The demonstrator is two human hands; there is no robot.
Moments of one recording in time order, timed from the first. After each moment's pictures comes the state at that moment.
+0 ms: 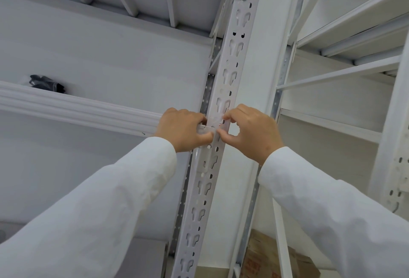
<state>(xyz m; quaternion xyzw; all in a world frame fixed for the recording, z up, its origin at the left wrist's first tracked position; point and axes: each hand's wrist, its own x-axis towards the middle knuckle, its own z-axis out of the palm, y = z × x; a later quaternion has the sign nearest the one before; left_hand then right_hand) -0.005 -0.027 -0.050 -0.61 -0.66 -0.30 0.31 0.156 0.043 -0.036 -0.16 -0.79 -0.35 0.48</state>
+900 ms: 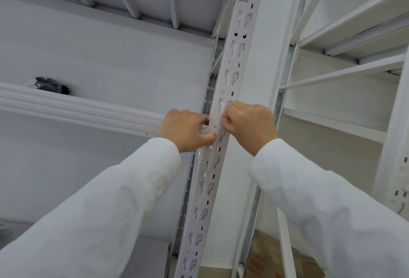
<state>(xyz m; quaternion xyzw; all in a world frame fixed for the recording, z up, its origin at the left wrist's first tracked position) -0.003 -0.025 -0.051 -0.61 -0.65 -0.32 0.31 0.142 0.029 -0.020 -0.20 -0.71 -0.49 0.46</state>
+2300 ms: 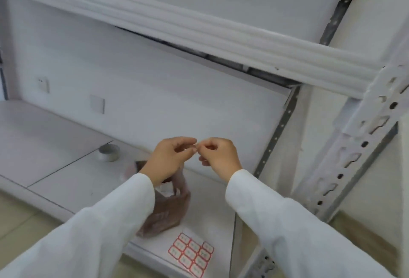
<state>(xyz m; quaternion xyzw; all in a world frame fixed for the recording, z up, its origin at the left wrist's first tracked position) -0.156 -0.094 -0.273 -0.43 -0.65 -0.62 -0.12 -0.054 0.001 -0.242 -0.27 -0.81 0.43 0.29</state>
